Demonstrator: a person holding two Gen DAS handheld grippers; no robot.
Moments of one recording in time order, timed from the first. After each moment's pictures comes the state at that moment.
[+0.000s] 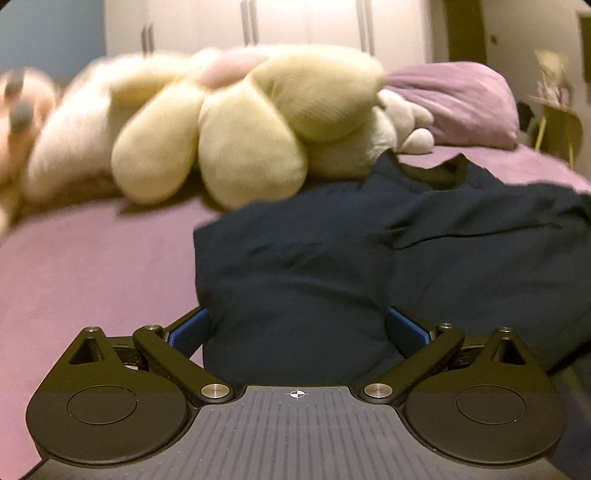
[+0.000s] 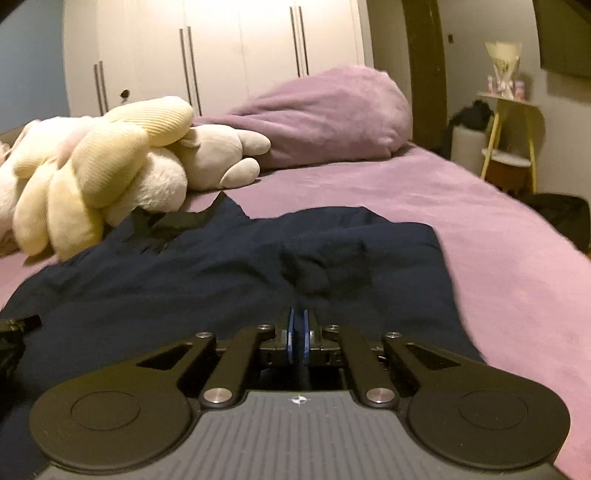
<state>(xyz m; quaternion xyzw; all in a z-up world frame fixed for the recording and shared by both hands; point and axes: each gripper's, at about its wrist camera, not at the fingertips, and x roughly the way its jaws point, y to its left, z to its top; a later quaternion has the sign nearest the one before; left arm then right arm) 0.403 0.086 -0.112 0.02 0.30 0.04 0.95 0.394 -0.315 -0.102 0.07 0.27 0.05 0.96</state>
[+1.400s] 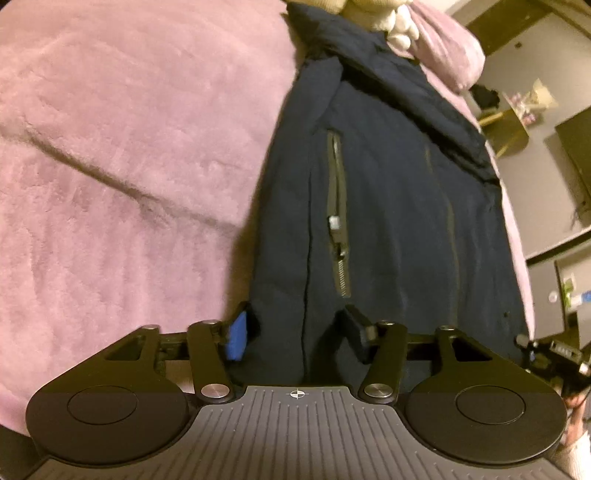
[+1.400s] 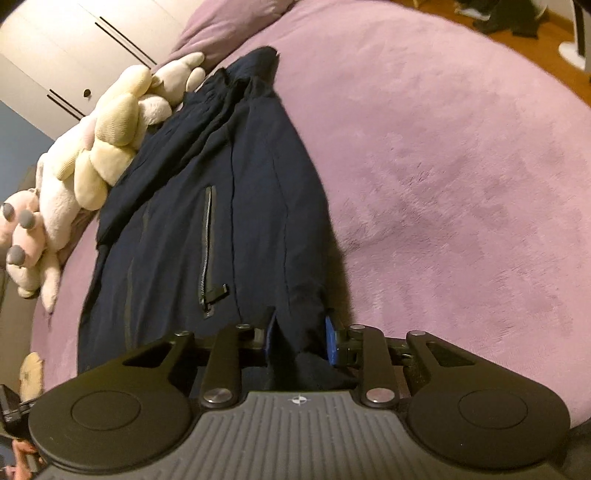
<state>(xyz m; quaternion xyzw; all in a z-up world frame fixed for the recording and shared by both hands) 0.090 0.203 -0.091 -0.24 0.53 -0.09 0.81 0.088 -0.478 -0.115 0.32 0.47 0.10 0.82</state>
